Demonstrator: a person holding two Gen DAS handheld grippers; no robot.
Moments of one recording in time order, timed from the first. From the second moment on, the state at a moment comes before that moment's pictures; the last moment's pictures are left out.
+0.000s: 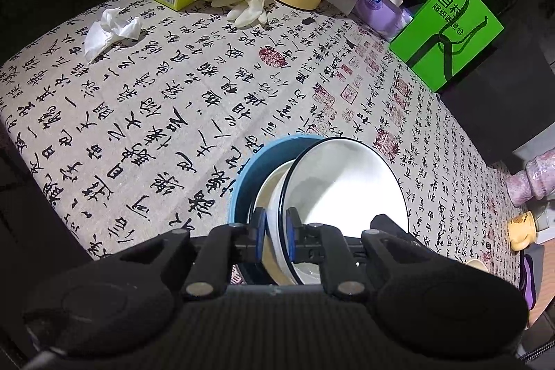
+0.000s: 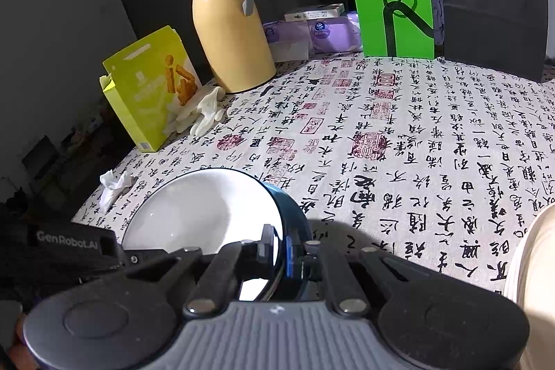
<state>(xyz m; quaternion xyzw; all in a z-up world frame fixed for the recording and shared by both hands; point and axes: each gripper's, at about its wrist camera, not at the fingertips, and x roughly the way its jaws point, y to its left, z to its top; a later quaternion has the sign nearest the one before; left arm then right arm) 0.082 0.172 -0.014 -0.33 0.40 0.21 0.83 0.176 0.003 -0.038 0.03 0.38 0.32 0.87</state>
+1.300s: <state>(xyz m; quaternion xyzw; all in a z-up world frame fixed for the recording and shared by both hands) 0.091 0.157 -0.011 -0.25 0.41 0.25 0.84 0.178 -0.002 -0.035 0.02 0.39 0.35 0.85</state>
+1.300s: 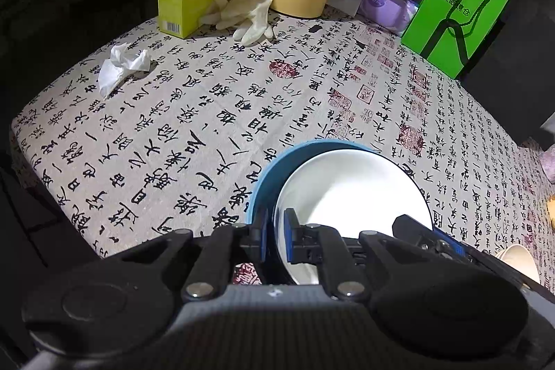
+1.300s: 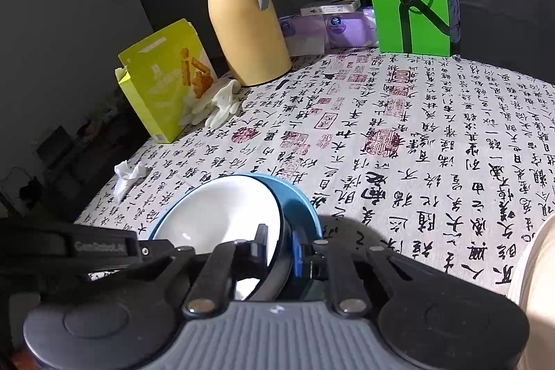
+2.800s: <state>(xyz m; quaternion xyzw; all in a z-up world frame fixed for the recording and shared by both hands) 0.052 0.154 0.006 -0.23 0.31 0.22 0.90 0.151 -0.035 -0.015 0.05 0.31 0.38 0.87</state>
